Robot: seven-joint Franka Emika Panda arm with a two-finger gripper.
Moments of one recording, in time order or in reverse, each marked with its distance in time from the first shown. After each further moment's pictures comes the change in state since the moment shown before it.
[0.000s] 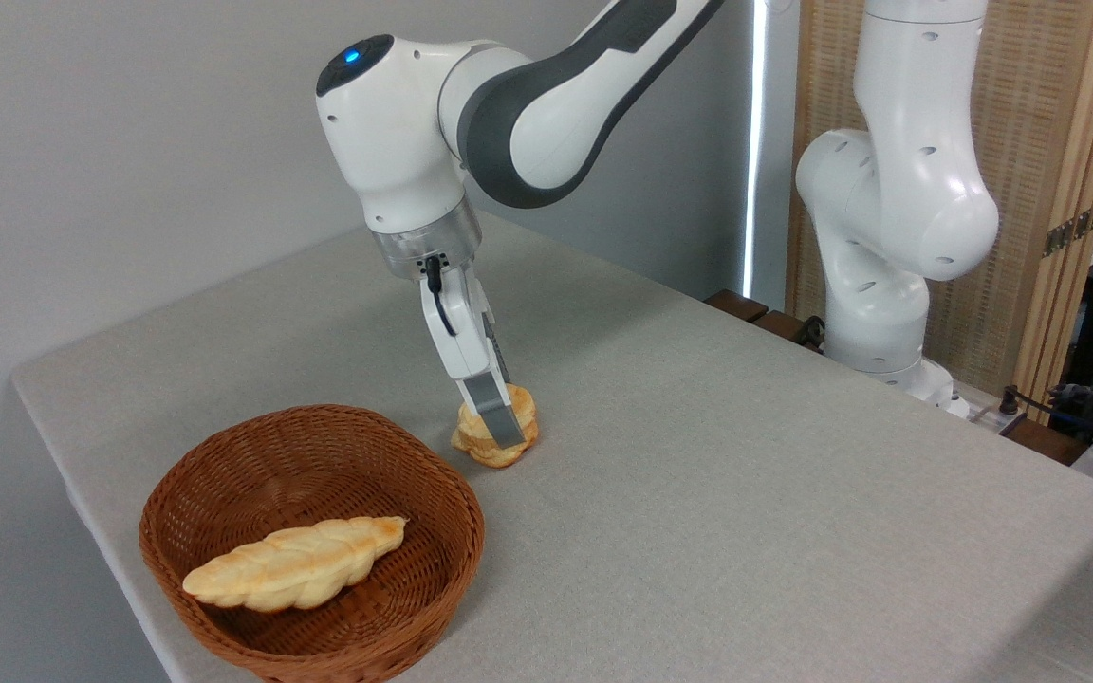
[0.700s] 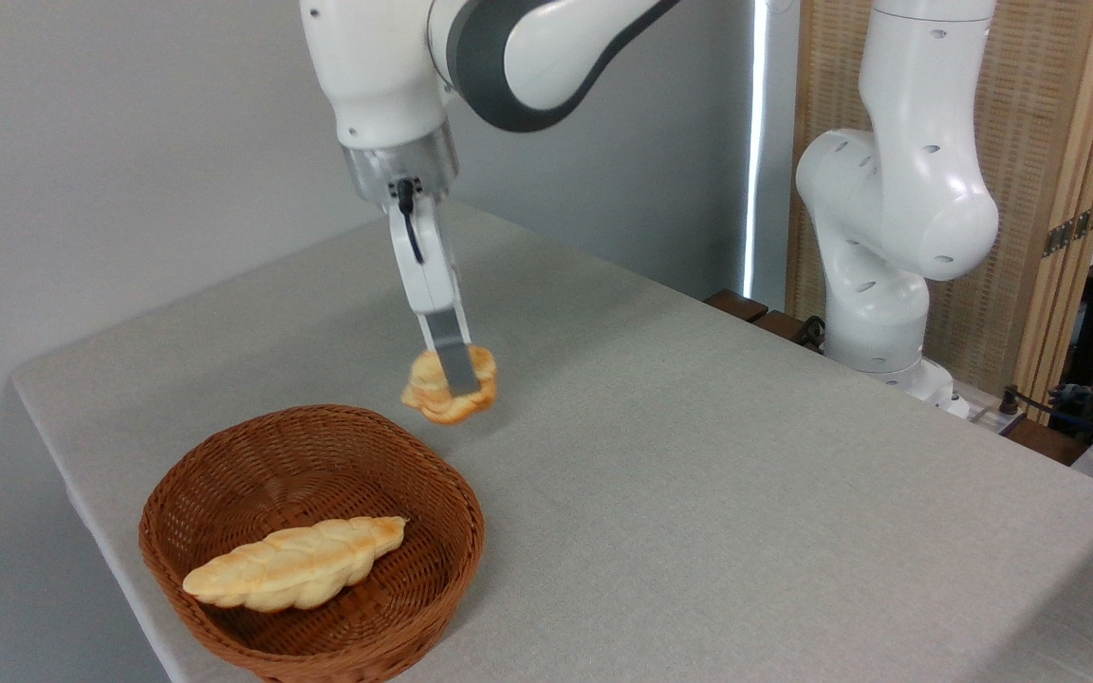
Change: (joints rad) arm 0.000 -0.049 0.000 0.110 -0.020 -0.034 0.000
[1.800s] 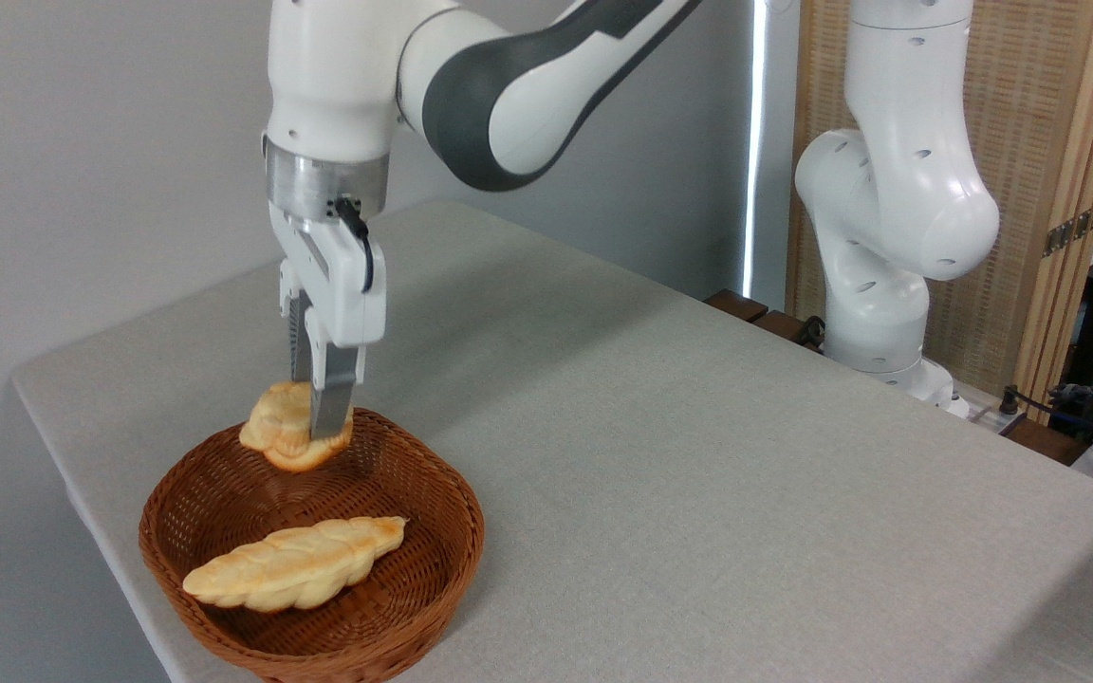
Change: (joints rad) arm 0.012 0.140 0.056 0.096 -0.118 0.376 -0.199
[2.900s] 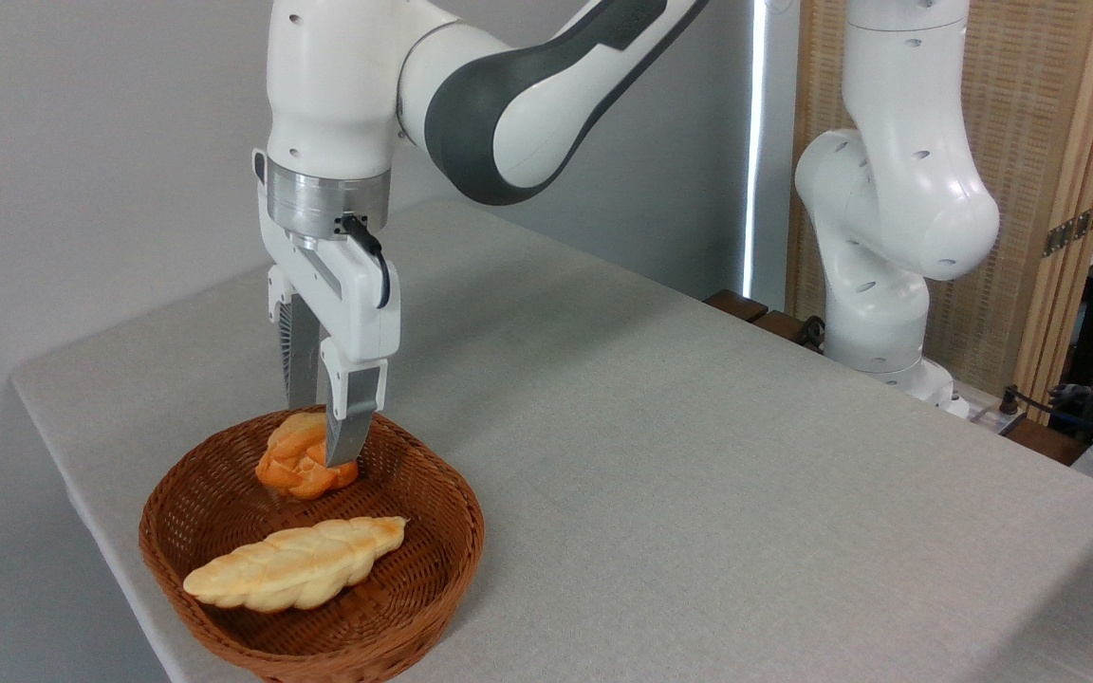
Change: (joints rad) arm 0.001 0.010 0.016 0.008 0.000 -0.018 -0.079
